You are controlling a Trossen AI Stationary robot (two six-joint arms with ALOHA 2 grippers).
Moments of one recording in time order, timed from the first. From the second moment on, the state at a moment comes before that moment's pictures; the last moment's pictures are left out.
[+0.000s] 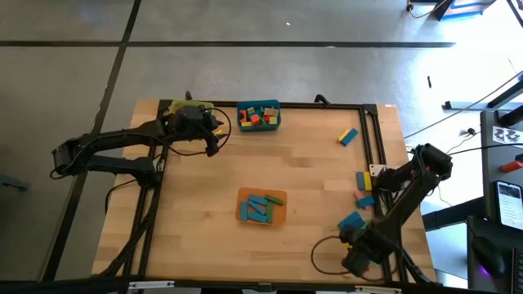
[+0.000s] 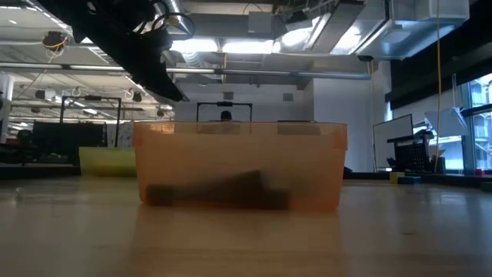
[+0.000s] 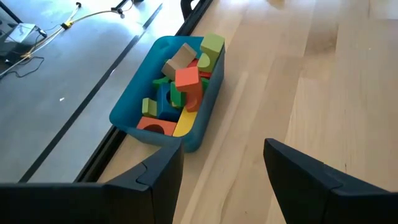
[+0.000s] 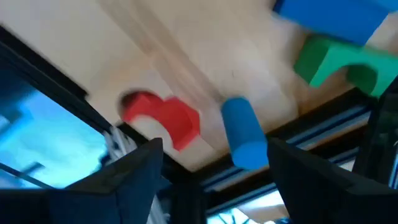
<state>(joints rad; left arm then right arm) 0.46 1.02 0.66 -0.23 -0.09 0.21 0.92 1.64 1.19 -1.08 -0.33 1.59</state>
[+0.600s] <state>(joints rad) 0.46 1.02 0.66 -0.23 -0.09 0.21 1.06 1.75 1.19 -1.11 -0.30 1.51</state>
